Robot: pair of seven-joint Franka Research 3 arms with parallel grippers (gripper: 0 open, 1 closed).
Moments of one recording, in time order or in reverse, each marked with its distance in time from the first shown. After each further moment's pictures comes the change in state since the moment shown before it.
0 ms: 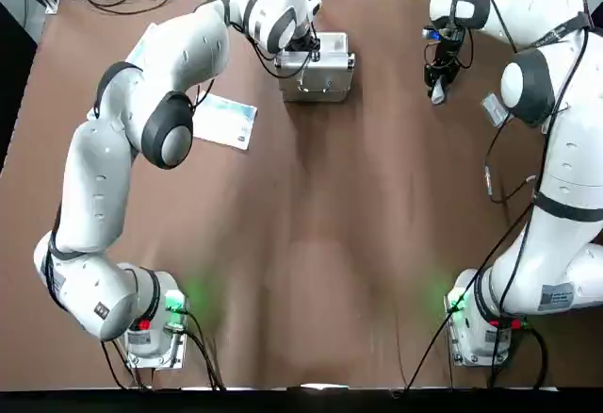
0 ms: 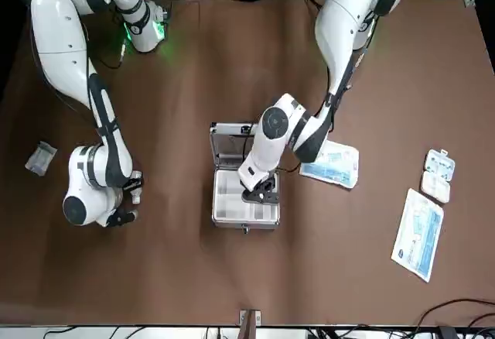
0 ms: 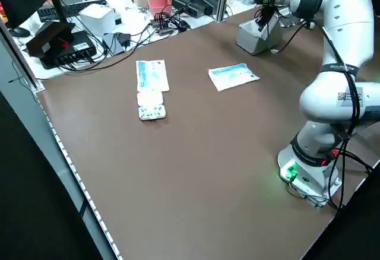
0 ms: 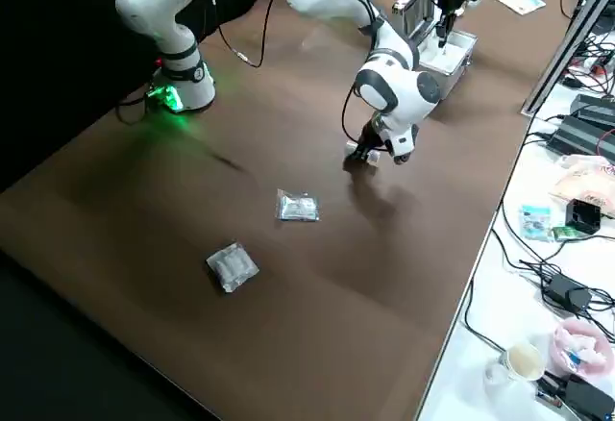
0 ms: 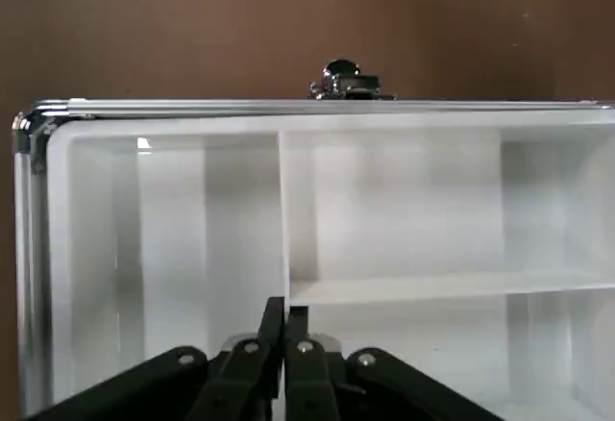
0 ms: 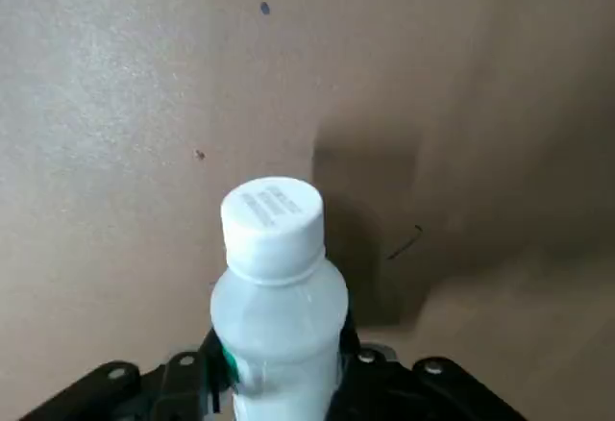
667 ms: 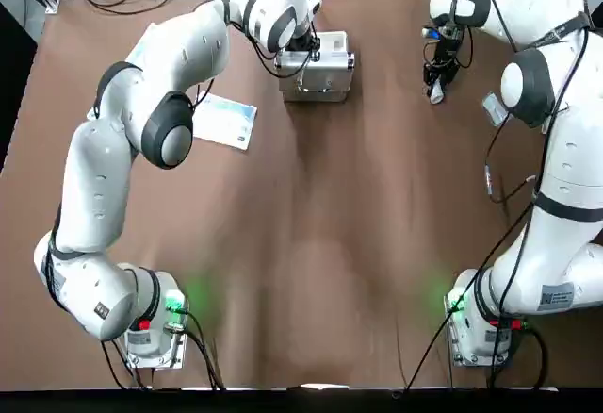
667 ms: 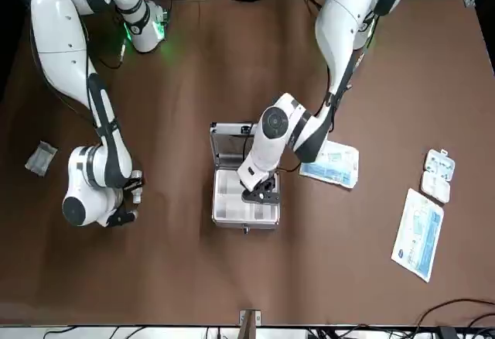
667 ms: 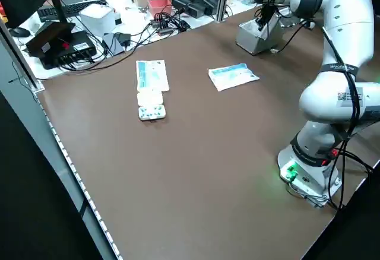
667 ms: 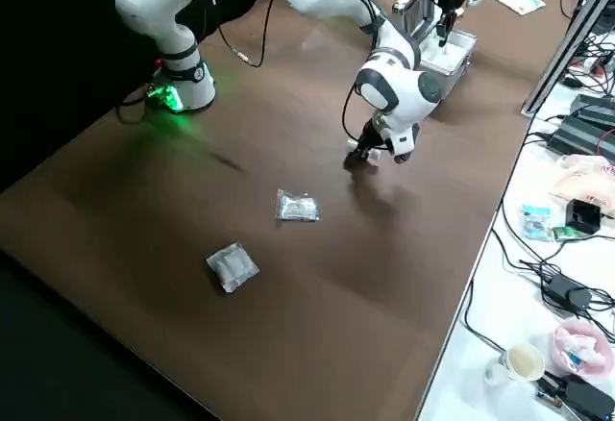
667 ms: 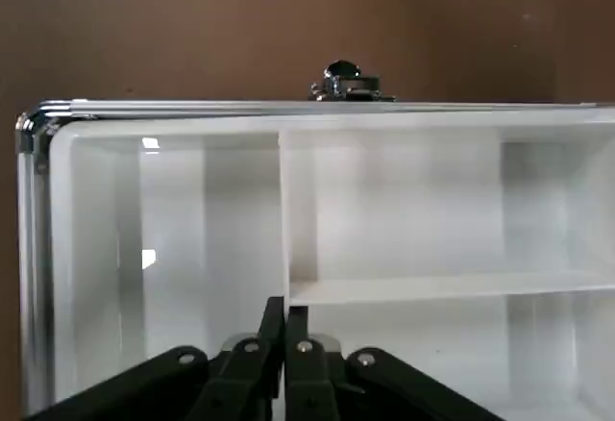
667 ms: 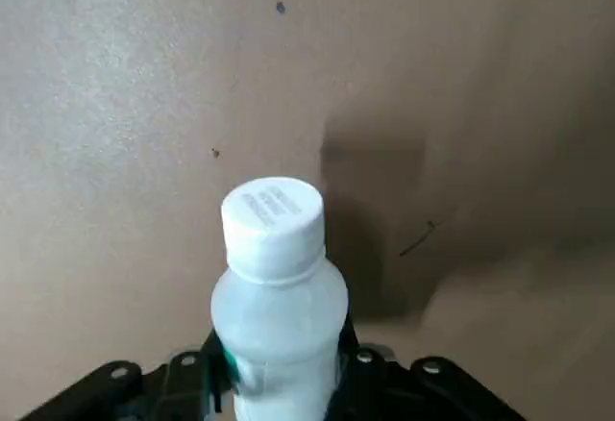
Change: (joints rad) left arm 0.000 0.000 0.000 0.004 0.000 -0.007 -0.004; right arm 0.001 0.000 0.001 0.009 0.015 -0.016 0.003
